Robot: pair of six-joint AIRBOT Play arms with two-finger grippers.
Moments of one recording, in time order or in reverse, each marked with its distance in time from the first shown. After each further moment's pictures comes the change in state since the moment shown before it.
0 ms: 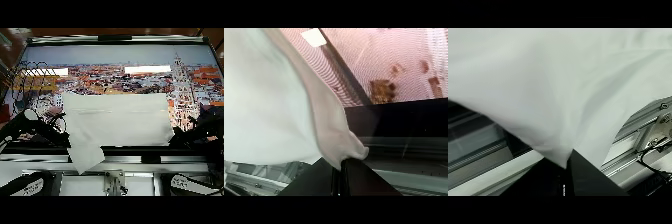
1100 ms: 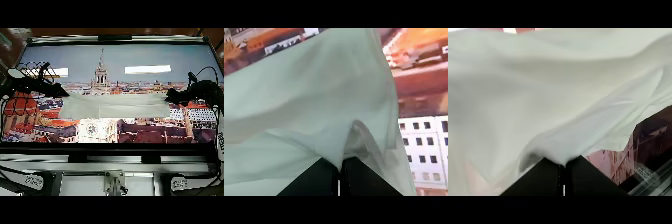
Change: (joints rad) left arm 0.157 -0.492 0.811 -0.216 0.121 0.140; right arm 0.306 -0.191 0.510 0.124 0.362 0.074
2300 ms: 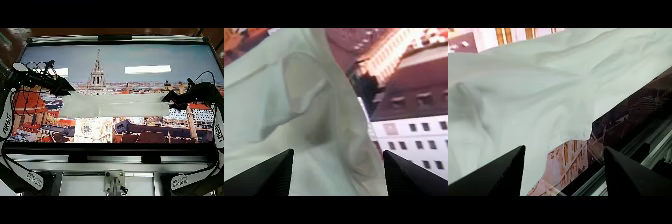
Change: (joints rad) left arm -0.004 -0.182 0.238 -0.100 -0.201 -0.107; right arm -0.046 -0.147 0.070 0.036 -0.083 0.038
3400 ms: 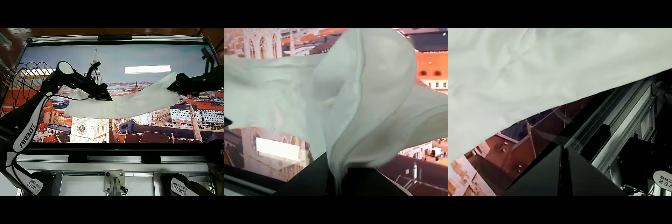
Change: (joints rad) left arm -0.505 0.048 0.005 -0.035 0.188 -0.169; right arm 0.072 0.500 0.043 0.083 -0.291 -0.011
